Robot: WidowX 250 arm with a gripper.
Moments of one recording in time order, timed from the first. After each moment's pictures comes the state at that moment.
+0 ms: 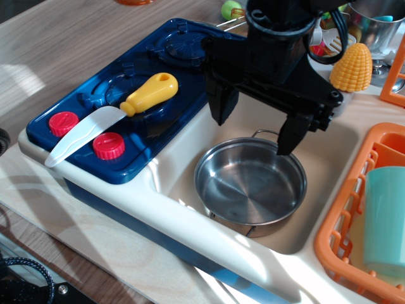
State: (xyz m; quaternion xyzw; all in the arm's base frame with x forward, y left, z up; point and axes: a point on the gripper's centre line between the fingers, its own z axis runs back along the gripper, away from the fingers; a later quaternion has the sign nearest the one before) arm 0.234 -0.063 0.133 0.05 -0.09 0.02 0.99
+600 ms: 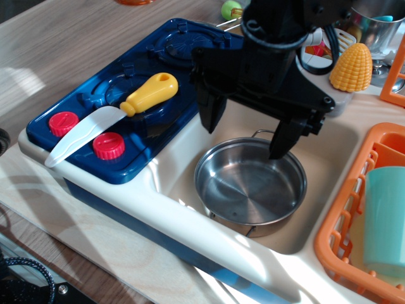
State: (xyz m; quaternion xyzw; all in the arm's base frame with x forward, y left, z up) arm 0.228 -0.057 0.123 0.07 -0.09 0.11 0.99
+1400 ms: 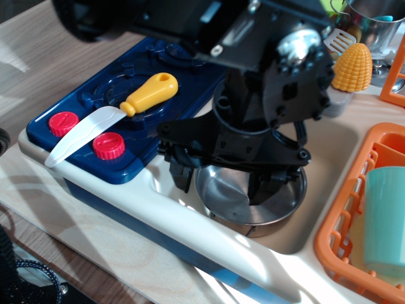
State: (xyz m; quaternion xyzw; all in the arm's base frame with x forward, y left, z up) arm 0.194 -0.058 0.096 0.08 -0.14 0.22 0.96
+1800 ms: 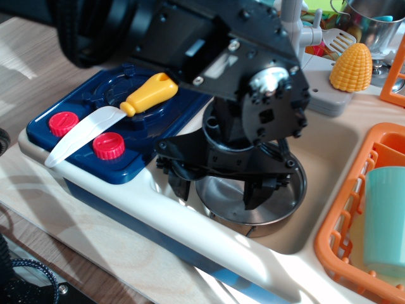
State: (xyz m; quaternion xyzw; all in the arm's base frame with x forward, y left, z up) arm 0.200 -0.049 0.075 0.07 -0.15 0.24 0.96
